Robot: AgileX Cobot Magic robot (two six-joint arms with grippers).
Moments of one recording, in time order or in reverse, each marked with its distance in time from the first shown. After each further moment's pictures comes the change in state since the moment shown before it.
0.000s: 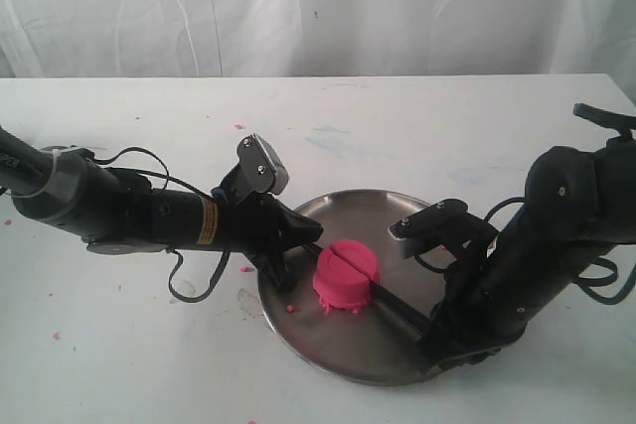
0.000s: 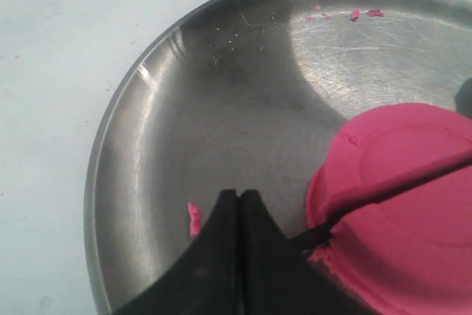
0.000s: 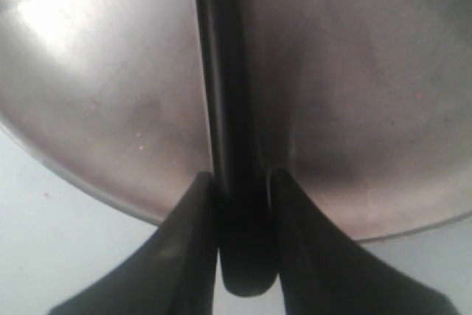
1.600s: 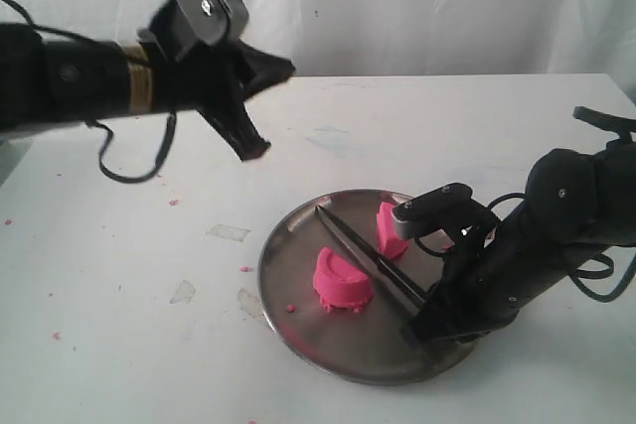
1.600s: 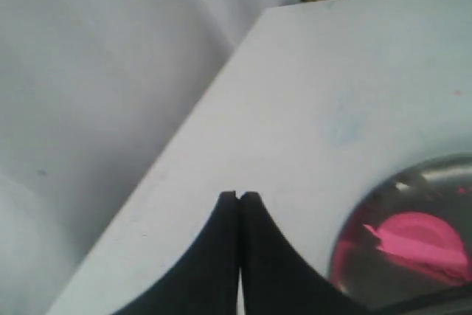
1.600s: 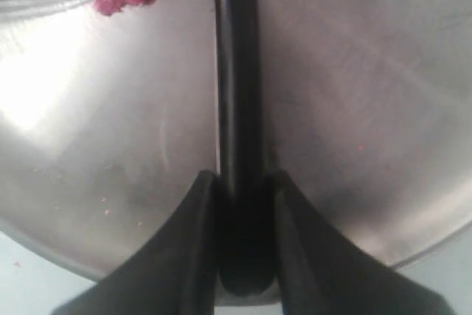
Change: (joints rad) left arm -0.004 -0.564 0.018 0.013 0.266 0.036; right arm -0.002 0.007 0.007 0.007 -0.122 0.026
